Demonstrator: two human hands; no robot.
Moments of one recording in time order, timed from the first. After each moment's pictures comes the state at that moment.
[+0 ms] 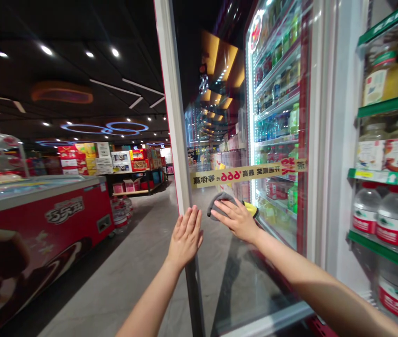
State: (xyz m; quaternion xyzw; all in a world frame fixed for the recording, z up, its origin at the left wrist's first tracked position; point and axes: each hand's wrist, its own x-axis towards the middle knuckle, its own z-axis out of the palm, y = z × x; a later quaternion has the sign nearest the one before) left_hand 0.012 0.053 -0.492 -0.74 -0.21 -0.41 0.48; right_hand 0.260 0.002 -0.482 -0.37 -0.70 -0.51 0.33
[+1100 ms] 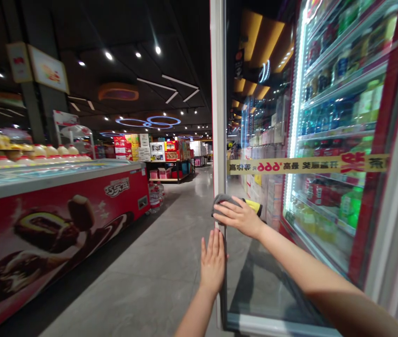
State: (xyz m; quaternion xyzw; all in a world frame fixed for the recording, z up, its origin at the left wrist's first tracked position) left_hand 0.001 0.078 -0.644 -0.72 -0.41 -0.36 0.42; right_hand 0.188 0.070 -0.488 -0.22 -0.74 -0.55 0.31
